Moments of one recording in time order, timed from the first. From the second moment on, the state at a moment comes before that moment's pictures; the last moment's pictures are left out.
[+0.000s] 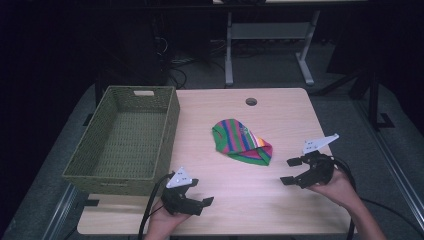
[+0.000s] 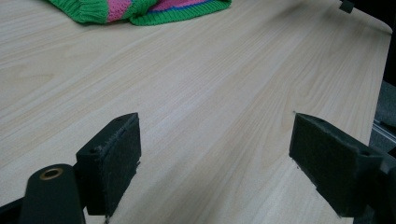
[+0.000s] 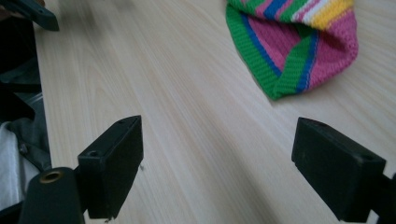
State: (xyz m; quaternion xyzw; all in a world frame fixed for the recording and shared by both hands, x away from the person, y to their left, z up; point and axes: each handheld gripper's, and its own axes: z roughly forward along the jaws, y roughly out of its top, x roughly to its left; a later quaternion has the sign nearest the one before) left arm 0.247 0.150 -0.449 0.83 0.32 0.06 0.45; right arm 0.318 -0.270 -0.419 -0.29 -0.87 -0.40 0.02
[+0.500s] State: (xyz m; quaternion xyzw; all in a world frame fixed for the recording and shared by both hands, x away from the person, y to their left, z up) left arm 0.247 0.150 -0.448 0.83 0.33 0.06 0.46; right arm 0.358 -0.239 -0.395 -0.27 -0.88 -0.38 0.02
